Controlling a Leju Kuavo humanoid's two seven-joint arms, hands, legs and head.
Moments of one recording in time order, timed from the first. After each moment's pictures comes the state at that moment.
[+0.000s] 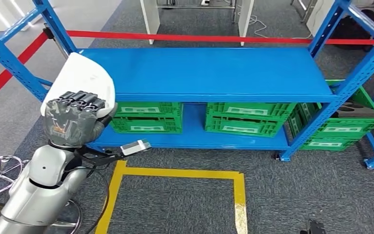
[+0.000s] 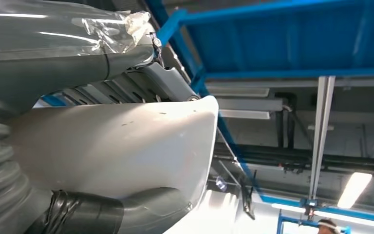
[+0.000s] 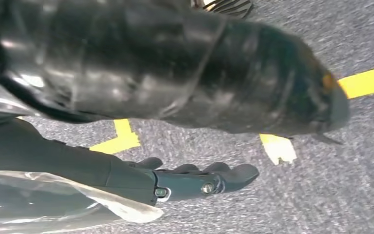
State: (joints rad) left arm -0.28 0.11 -0.39 -1.49 -1.52 0.70 -0.03; right arm -0.13 0.08 -0.74 -0.22 0.68 -0.13 0.06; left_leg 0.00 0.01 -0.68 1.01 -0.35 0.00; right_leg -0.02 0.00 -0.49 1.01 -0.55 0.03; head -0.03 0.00
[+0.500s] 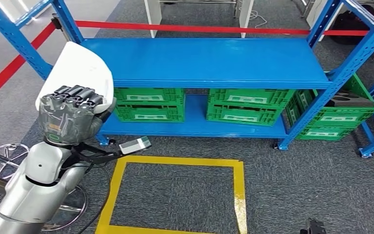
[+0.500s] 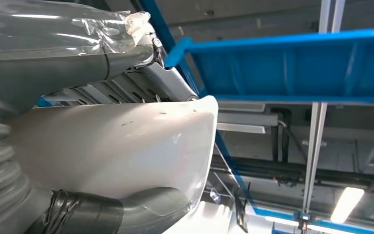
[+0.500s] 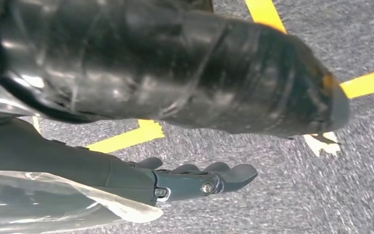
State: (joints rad) left arm -0.32 0.13 -0.42 -1.52 -1.52 0.70 -0.02; right arm -0.12 0.09 -0.74 -0.22 0.70 -0.12 0.06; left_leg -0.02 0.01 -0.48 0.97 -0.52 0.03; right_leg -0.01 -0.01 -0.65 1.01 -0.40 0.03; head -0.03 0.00
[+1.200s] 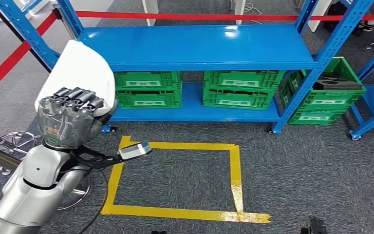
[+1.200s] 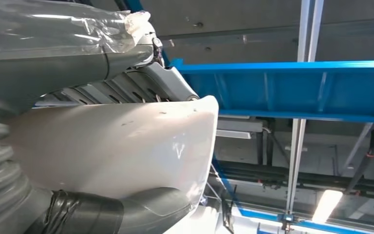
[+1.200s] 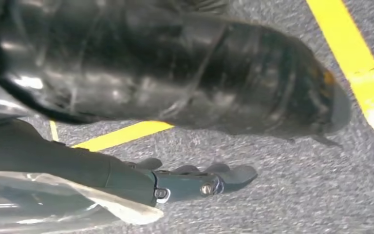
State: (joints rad) left arm -0.31 0.16 -0.45 -1.55 -1.52 0.70 -0.02; right arm -0.13 0.09 -0.74 -0.22 0.71 -0.13 0.05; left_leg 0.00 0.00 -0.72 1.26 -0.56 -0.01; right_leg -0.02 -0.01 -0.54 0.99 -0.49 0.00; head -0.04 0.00
